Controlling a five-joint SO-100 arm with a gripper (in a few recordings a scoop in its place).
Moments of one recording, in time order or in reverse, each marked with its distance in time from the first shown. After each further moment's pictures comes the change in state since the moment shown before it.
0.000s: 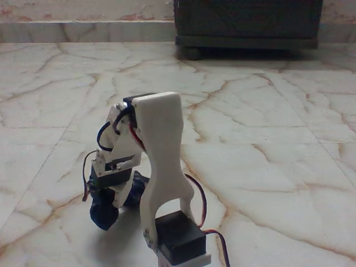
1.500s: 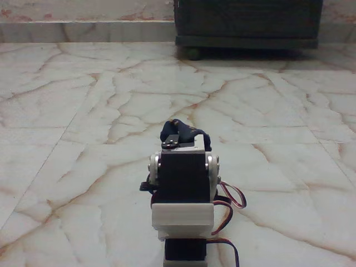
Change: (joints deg) arm 29.5 53.3 52.8 -56.7 -51.2
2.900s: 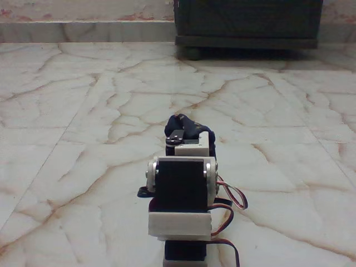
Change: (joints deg) arm 1.6 2.6 0.0 0.4 3.3
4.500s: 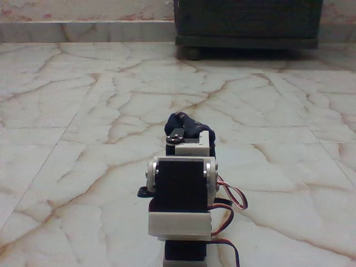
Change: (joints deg) arm 0.0 0.0 0.0 -0.8 1.3
